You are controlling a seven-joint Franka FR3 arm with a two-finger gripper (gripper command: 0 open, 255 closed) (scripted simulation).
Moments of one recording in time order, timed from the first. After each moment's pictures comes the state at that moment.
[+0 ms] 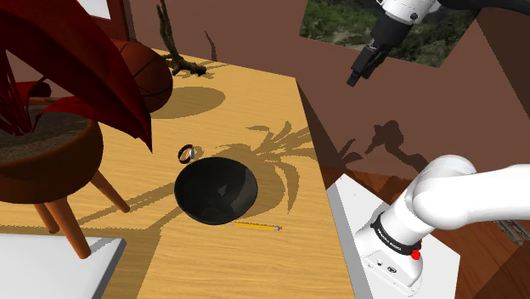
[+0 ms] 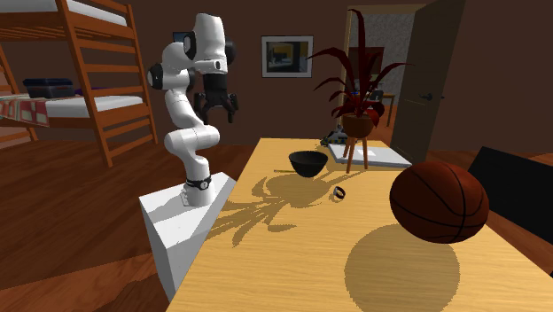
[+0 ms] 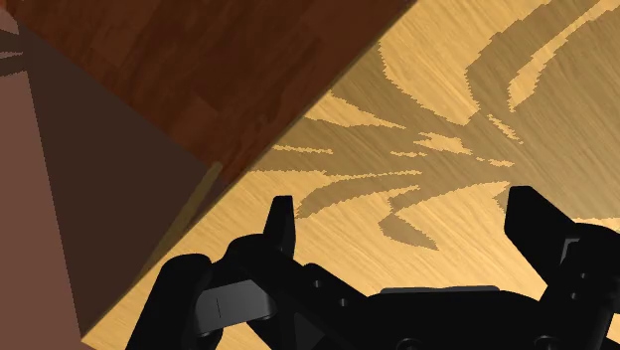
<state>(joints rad) -0.02 -0.83 0.01 -2.33 -0.06 1.65 -0.03</state>
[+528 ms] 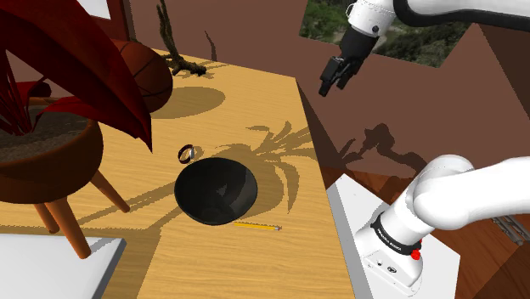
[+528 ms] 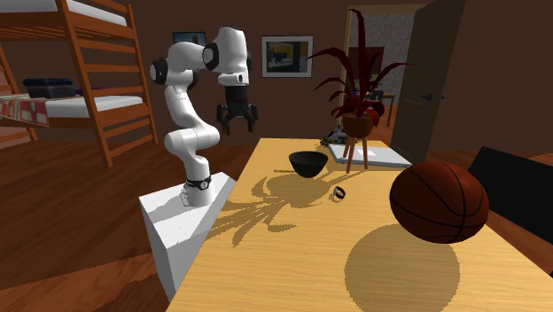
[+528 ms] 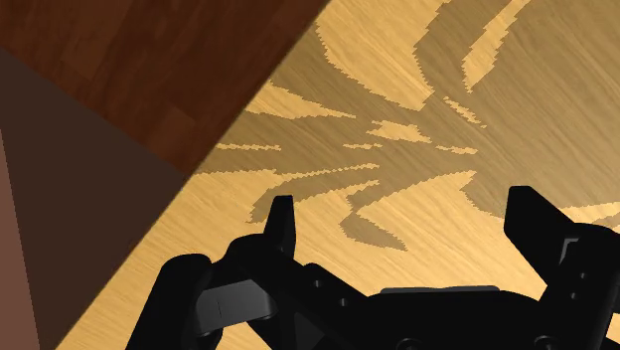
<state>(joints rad) 0.00 -0.71 0.11 -2.35 0.01 1.76 0.12</state>
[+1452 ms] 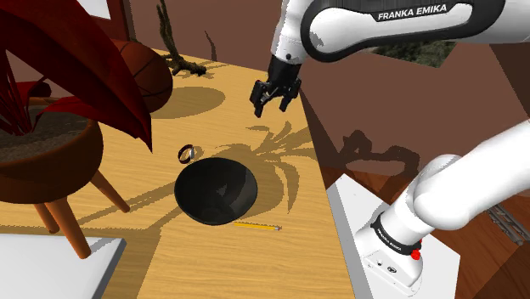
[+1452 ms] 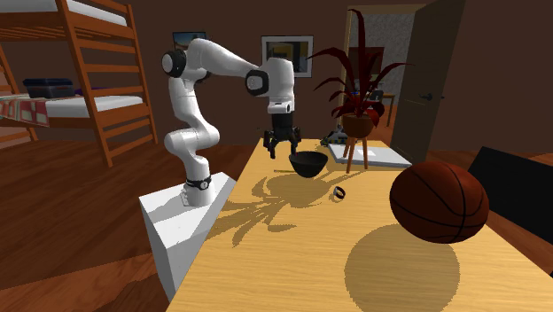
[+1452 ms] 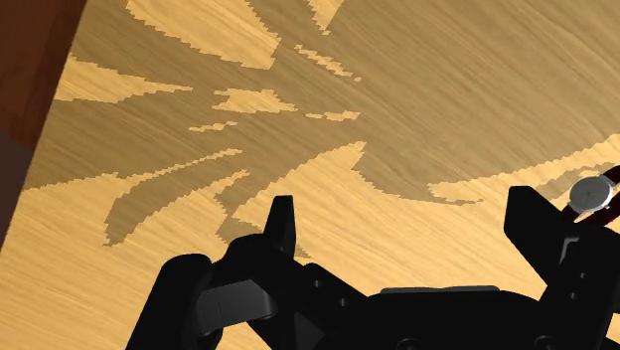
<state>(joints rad) 0.01 -0.29 0.32 -2.22 0.06 2.00 0.45</state>
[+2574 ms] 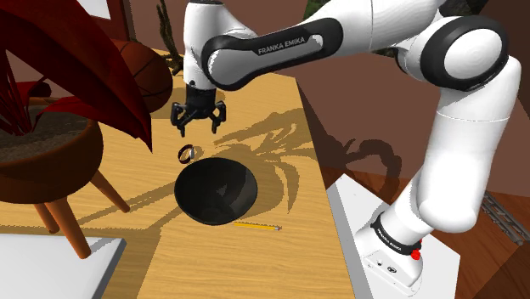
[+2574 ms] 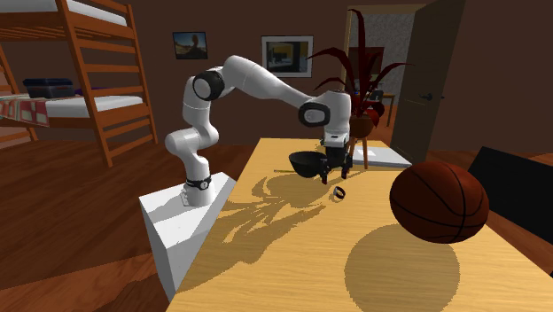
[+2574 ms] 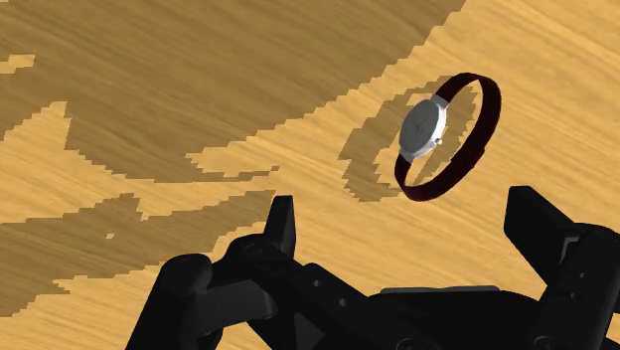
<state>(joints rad) 0.13 0.40 0.41 -1.68 -0.15 2.08 0.88</state>
